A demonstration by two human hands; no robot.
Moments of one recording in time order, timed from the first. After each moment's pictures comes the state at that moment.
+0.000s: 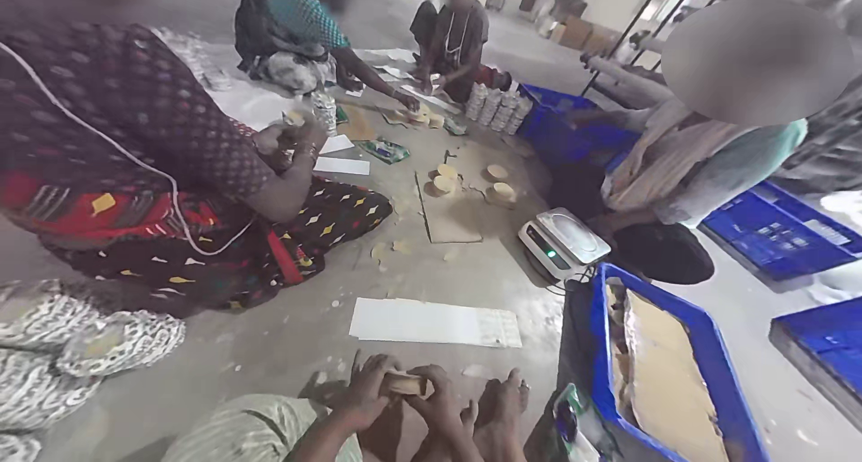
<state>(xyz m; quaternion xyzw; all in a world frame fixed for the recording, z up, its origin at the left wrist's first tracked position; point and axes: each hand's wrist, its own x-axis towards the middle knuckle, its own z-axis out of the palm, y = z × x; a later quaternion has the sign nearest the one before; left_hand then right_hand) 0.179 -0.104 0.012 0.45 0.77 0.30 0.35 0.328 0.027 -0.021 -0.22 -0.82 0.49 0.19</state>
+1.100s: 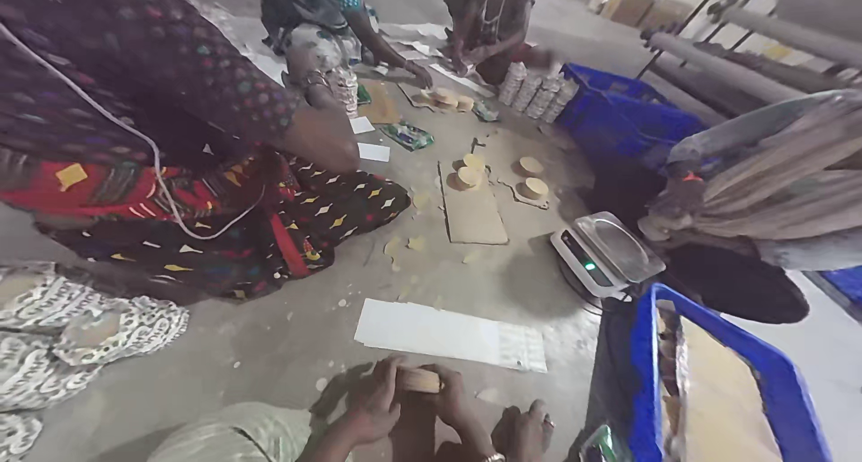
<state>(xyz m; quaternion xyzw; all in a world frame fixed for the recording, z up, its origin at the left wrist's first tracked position) 0.169 -0.079 -0.003 0.38 0.78 0.28 0.41 0.300 0.081 -0.052 -0.20 -0.82 0.52 0.09</state>
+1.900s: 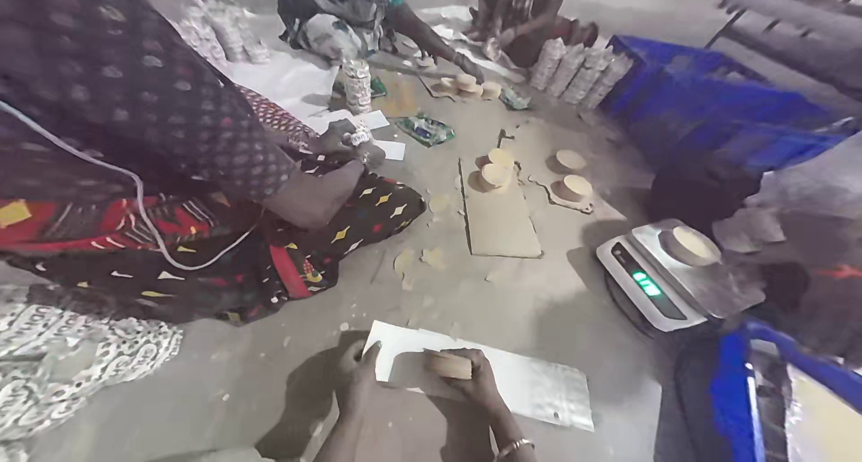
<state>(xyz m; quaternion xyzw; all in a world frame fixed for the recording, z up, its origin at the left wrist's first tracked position) 0.106 -0.024 -0.034 -0.07 0.86 0.49 0.16 0.241 0.173 -0.100 -0.13 -0.83 0.52 0.19</state>
